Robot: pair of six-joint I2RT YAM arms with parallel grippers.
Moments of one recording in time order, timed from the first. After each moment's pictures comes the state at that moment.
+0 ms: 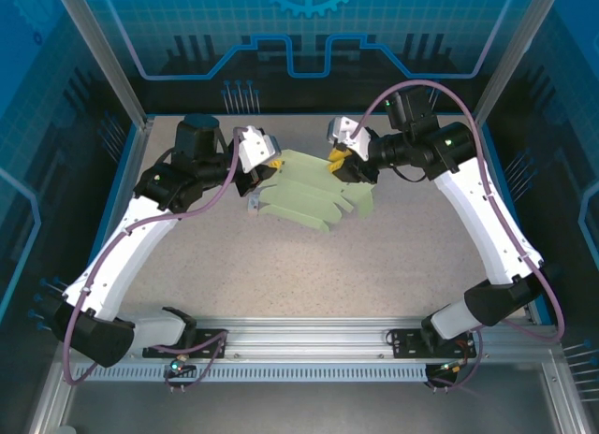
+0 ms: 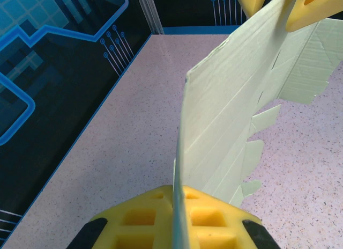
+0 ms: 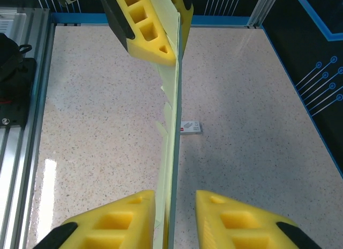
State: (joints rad) left arm -0.38 1.26 1.40 -0.63 0.51 0.56; right arm 0.46 1.51 1.86 -1.13 -0.62 -0.72
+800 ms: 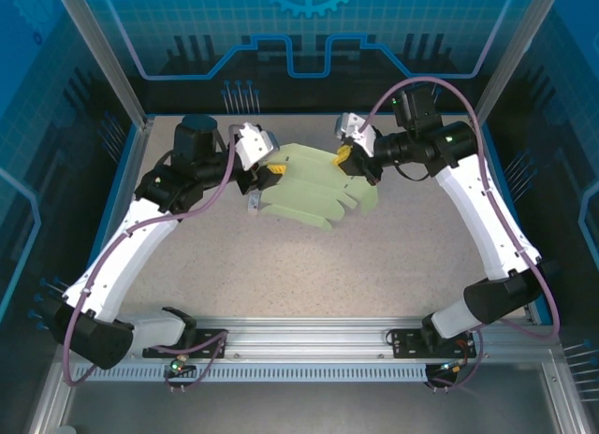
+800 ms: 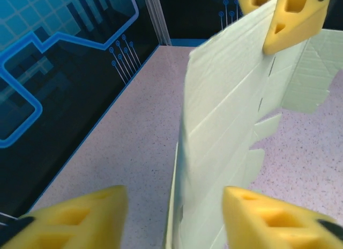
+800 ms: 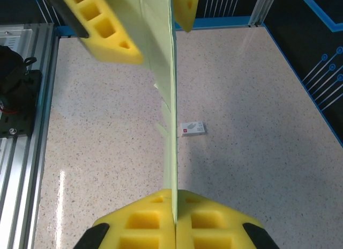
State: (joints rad) left arm -0.37 1.24 1.33 -0.51 0.51 0.48; right arm 0.38 1.50 1.80 -1.09 -0.71 -0.70
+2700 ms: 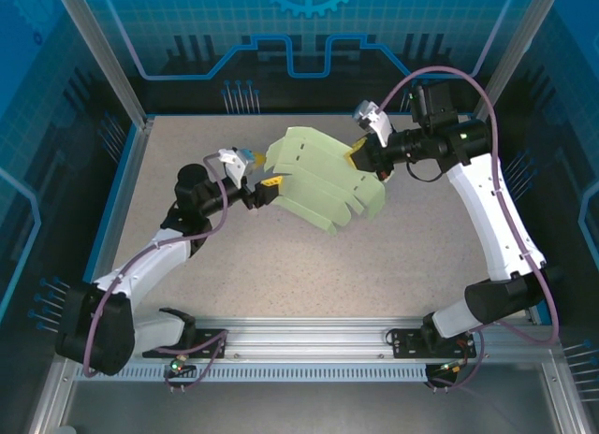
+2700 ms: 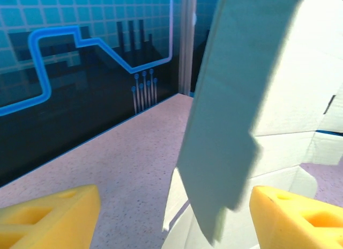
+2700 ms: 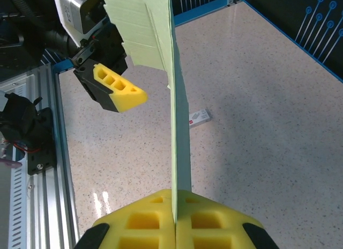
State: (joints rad) left arm -0.26 1.22 0.71 0.47 0.62 0.02; right arm 0.30 1.50 1.82 -1.14 -0.74 -0.46
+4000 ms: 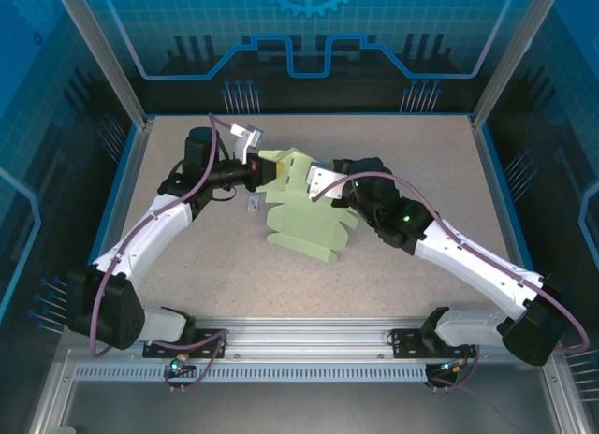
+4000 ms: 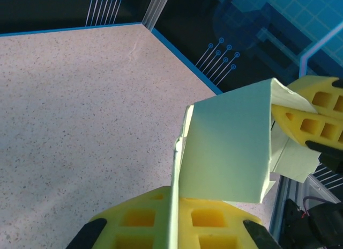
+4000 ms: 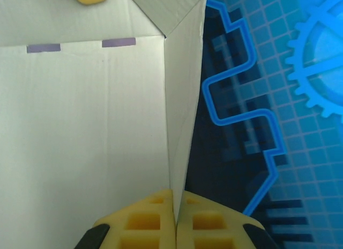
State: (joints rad) left arm -0.25 1.36 1.10 -0.16 0.76 -0.25; right arm 0.78 1.23 1.08 -0.21 0.37 -0.96
